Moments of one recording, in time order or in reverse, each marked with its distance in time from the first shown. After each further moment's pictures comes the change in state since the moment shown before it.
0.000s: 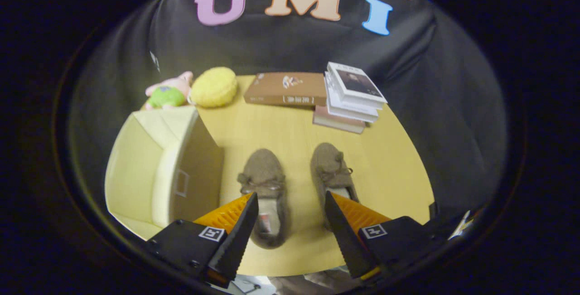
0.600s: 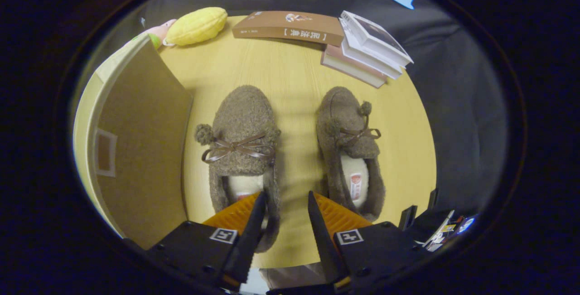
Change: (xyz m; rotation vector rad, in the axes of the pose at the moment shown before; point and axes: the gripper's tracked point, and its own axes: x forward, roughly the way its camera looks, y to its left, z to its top) arm 0.064 0.004 -0.063 -0.044 0.315 -0.042
